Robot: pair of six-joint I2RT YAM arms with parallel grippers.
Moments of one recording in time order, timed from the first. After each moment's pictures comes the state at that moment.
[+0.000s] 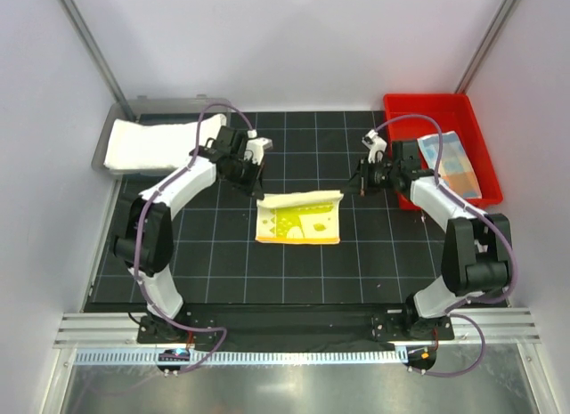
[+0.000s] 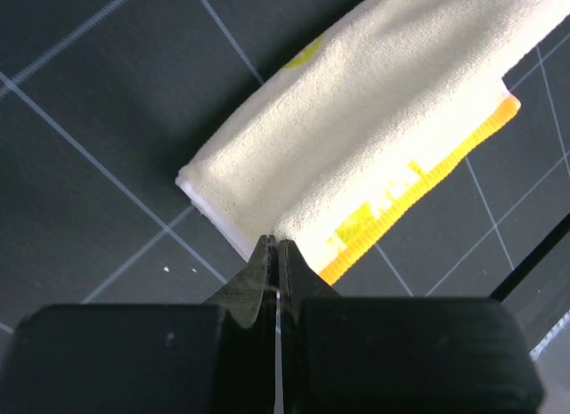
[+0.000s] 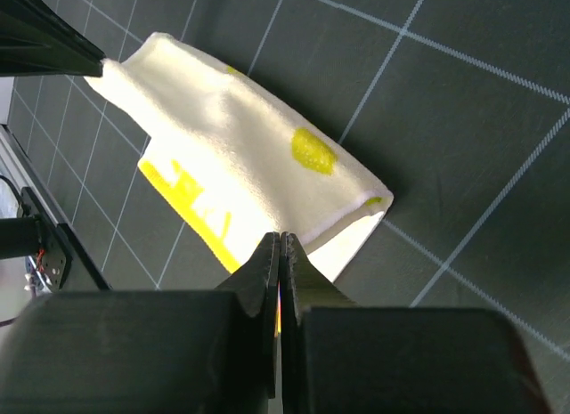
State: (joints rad) left arm -0.37 1.82 1.40 -0.63 0.48 0.06; right arm 0.10 1.59 1.02 -0.24 -0.75 0.10
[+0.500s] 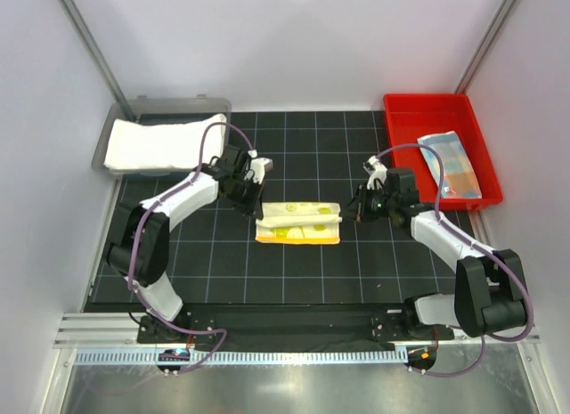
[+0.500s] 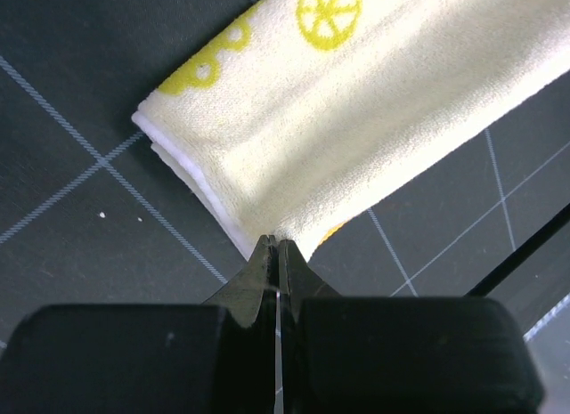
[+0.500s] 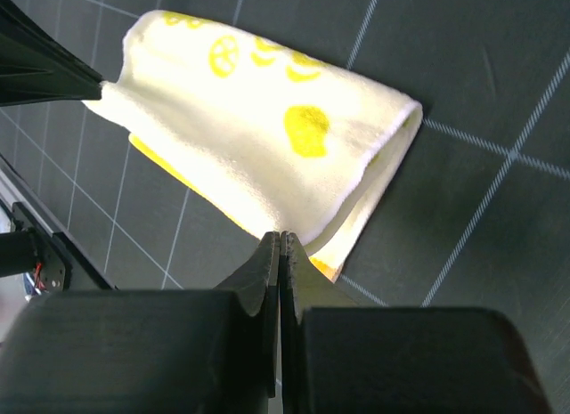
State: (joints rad) left arm -0.43 1.71 1.19 -0.57 0.42 -0.03; right arm 0.18 1.32 0.69 -0.10 -0.59 0.29
